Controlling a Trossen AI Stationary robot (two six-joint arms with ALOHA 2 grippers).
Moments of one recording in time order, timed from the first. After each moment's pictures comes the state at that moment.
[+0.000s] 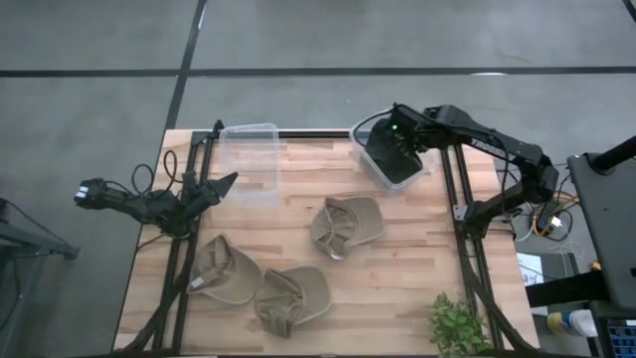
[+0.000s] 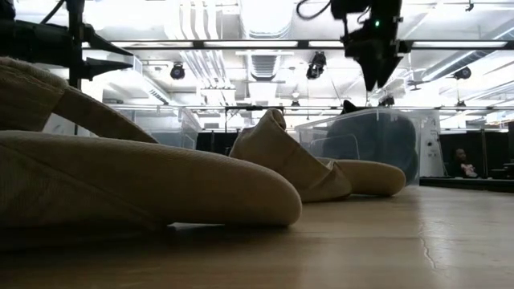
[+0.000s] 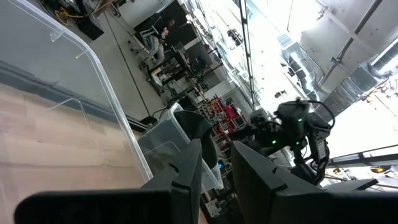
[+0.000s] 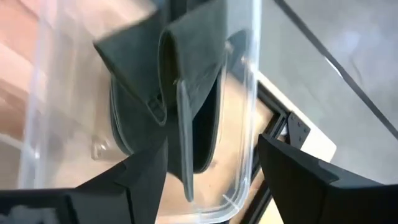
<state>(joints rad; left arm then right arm) -0.27 0.23 0.11 0.27 -0.94 -0.86 -0.48 1.43 1.47 -1.34 0.45 0.33</state>
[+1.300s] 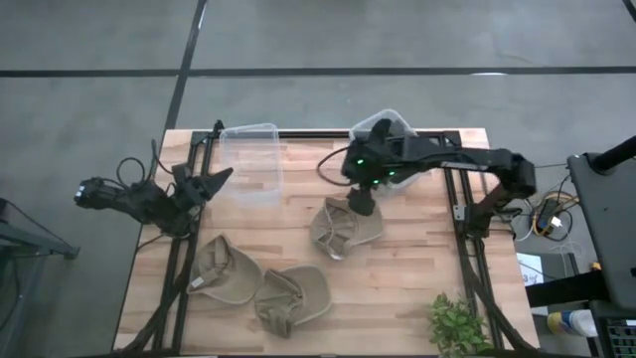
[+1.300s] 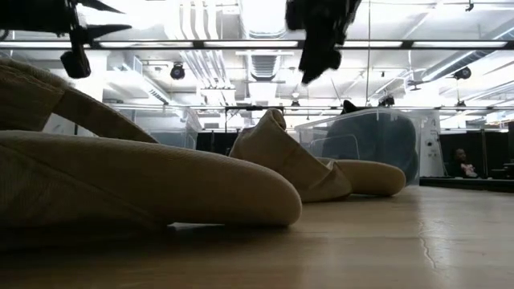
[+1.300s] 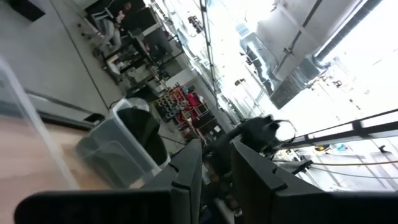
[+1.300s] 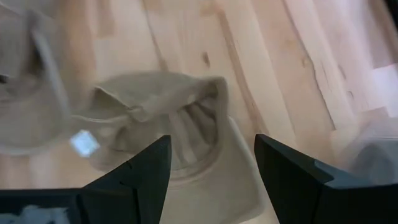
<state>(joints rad) -0.27 0.23 0.25 0.28 -0.78 -0.79 -0.18 1.63 1.51 -0.94 -0.06 0.13</state>
